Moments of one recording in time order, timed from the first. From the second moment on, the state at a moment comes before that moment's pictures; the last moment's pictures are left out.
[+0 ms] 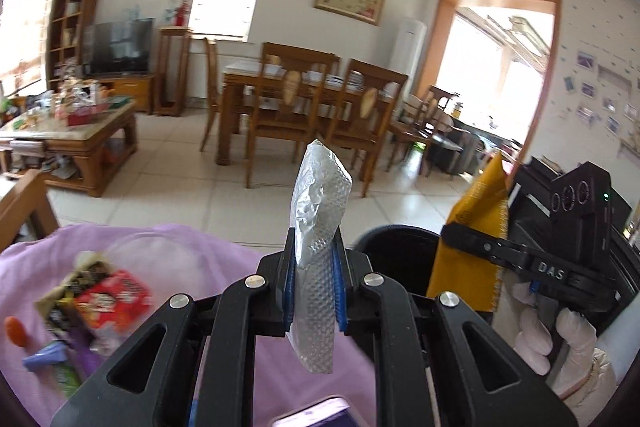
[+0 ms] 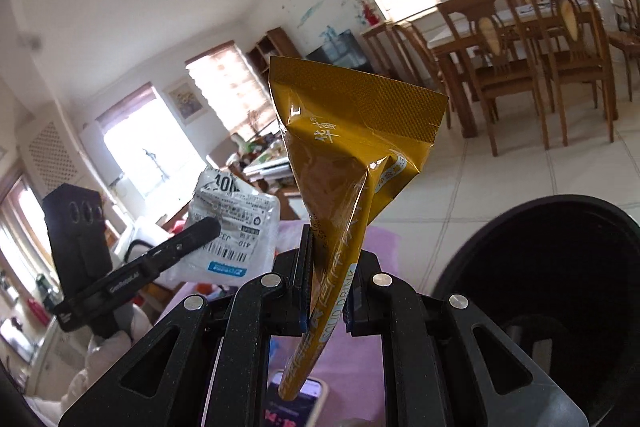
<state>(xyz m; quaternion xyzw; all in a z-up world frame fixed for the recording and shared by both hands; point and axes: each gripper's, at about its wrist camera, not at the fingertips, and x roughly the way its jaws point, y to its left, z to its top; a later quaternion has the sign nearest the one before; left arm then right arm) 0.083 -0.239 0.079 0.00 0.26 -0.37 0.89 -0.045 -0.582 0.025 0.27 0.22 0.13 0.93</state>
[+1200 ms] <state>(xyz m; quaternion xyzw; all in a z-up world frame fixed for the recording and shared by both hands) 0.050 -0.404 0.005 0.13 0.33 -0.44 0.82 -0.086 -0.698 -0.106 0.32 0.27 -0.02 0.91</state>
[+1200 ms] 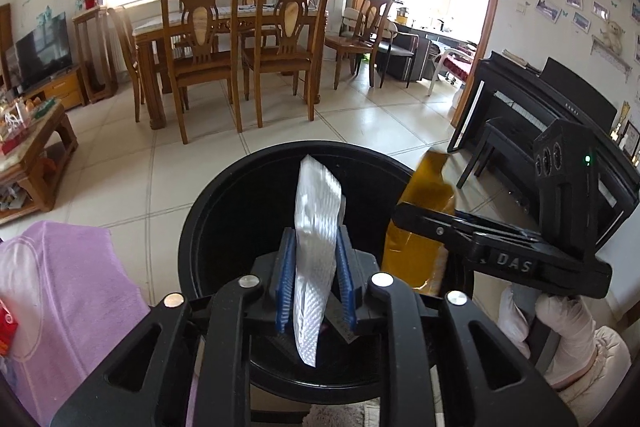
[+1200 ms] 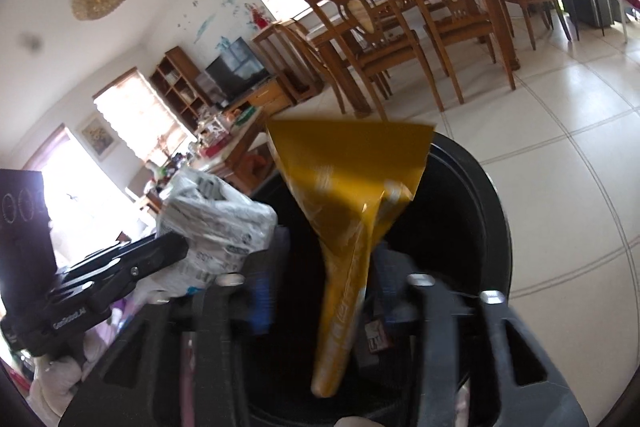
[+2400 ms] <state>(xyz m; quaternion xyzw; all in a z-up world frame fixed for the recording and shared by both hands) 0.131 -0.098 0.029 0.01 0.32 -0.22 0.92 0.058 -0.445 -0.019 0.18 0.32 0.15 0.92</state>
